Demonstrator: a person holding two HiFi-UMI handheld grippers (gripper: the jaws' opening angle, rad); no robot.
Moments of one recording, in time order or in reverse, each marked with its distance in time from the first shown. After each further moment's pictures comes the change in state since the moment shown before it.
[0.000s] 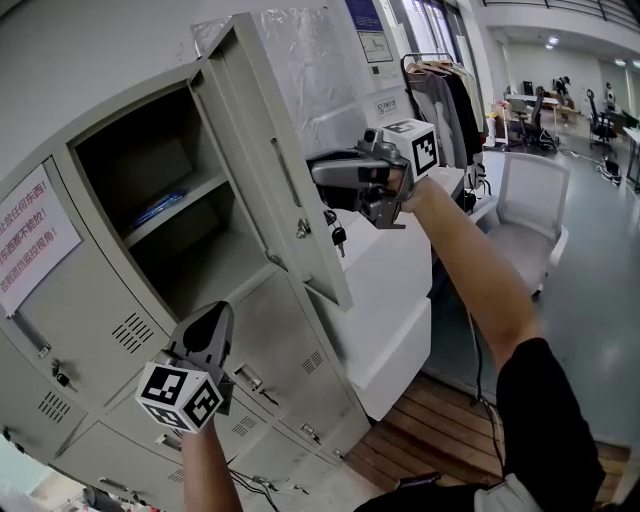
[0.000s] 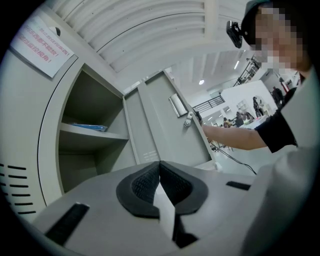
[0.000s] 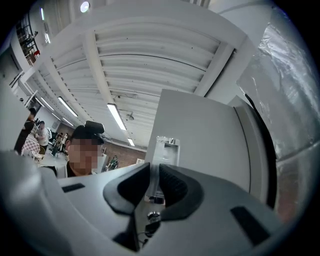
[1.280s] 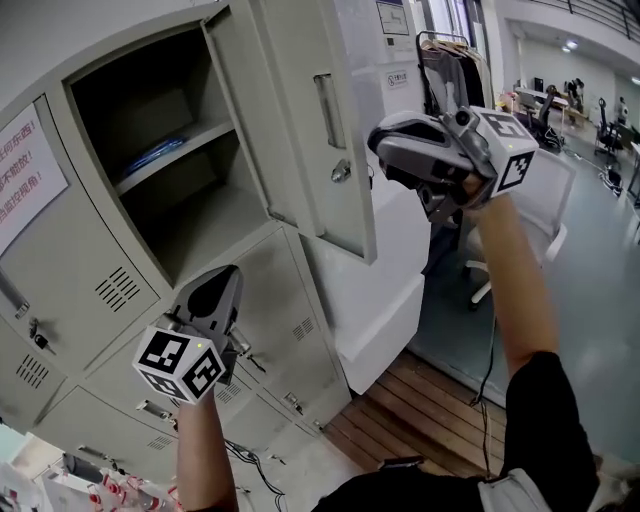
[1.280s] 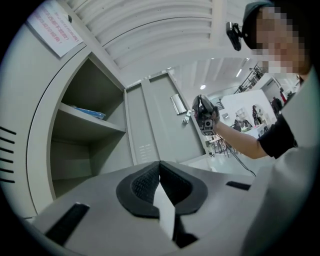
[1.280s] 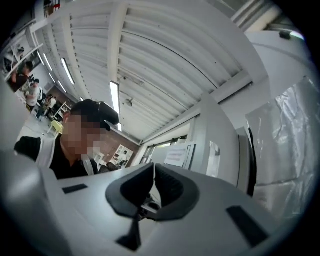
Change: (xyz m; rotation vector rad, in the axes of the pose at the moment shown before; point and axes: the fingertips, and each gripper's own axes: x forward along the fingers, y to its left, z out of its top) left arm 0.011 -0.014 -0.024 -0.072 -0.012 -0.044; right arm -0.003 0.073 -0.003 -0.271 0.068 -0.208
